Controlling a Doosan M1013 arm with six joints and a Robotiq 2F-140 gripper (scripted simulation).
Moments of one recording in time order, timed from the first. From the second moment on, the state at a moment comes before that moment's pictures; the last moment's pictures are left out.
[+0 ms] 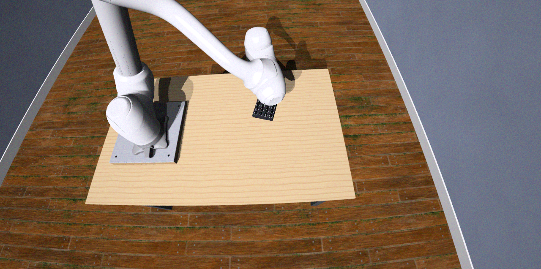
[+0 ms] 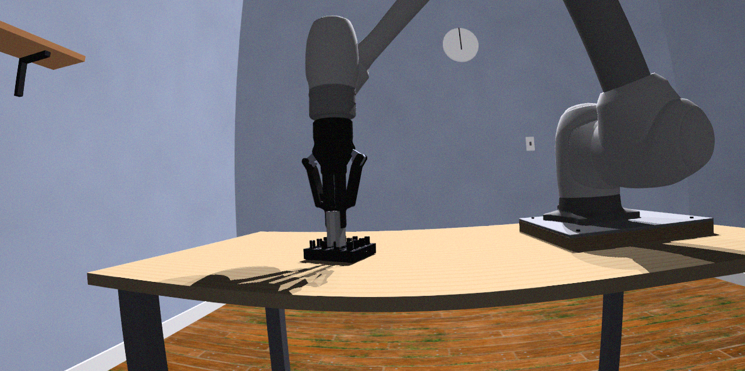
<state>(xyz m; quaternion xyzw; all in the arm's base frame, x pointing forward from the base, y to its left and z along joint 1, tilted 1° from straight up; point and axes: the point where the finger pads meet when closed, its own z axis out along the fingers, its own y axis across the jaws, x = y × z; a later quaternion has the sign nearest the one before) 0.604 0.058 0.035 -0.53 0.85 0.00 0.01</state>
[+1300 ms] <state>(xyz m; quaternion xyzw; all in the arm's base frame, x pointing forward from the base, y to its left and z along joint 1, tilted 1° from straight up) 0.604 0.058 0.035 -0.52 0.85 0.00 0.01</state>
